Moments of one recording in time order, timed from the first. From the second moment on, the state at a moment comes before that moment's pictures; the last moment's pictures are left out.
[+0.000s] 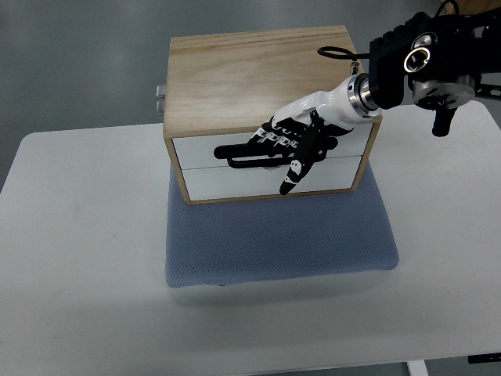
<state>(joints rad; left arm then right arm) -0.01 0.00 0.14 -0.12 0.10 -0.07 -0.04 1.93 -0.44 -0.64 1.42 -0.06 0.32 -0.08</state>
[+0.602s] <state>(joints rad) -0.01 0.00 0.14 -0.12 0.10 -0.07 -0.04 1.93 -0.45 -0.64 1.43 -0.08 0.36 -0.09</state>
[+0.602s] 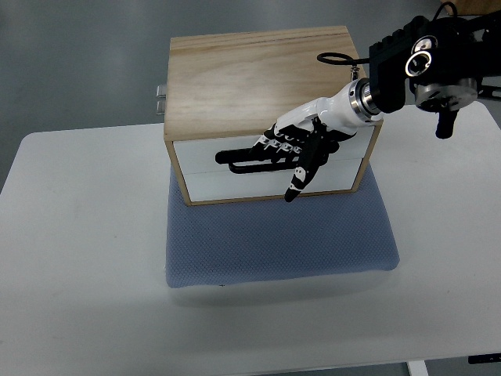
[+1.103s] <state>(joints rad) -0.01 0.00 0.14 -0.12 0.10 -0.07 -0.04 1.95 -0.47 -0.66 1.47 -0.10 0.43 -0.09</state>
